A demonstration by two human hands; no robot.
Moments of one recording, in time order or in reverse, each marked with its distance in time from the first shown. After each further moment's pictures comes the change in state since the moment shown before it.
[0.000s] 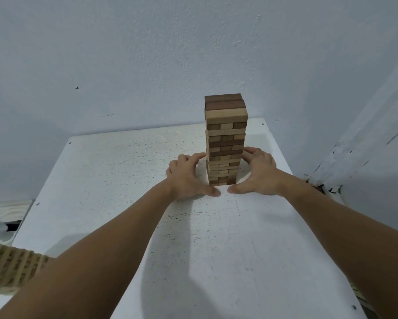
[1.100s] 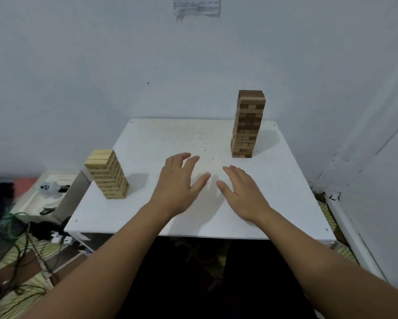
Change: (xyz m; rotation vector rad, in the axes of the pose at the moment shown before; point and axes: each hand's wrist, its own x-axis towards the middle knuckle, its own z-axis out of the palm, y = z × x) left_hand -0.246 -0.046 -0.005 0.120 0.526 0.215; right_hand -0.187 -0.125 0.092 -0.006 0.125 -0.190
